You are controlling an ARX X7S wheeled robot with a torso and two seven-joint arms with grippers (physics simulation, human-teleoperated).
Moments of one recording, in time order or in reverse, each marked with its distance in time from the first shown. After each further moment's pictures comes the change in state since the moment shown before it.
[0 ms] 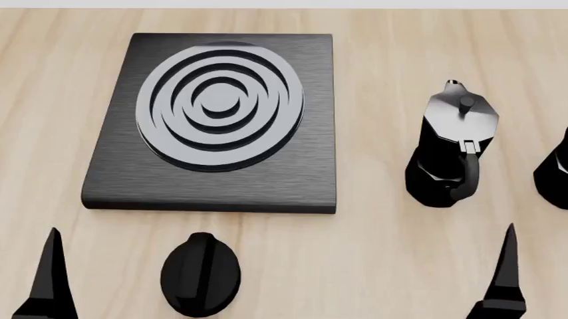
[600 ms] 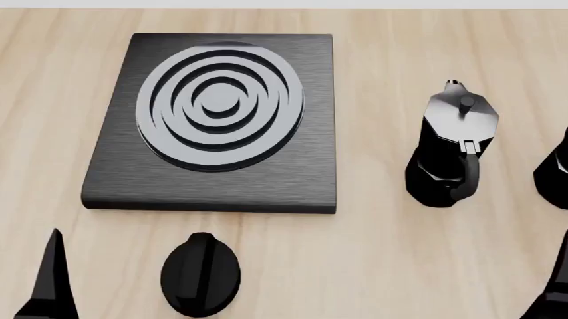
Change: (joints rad) left arm -0.007 -0.013 0.013 -0.001 -0.006 0.000 -0.015; right arm 0.000 0.041 0.096 0.155 0.066 -0.028 -0.074
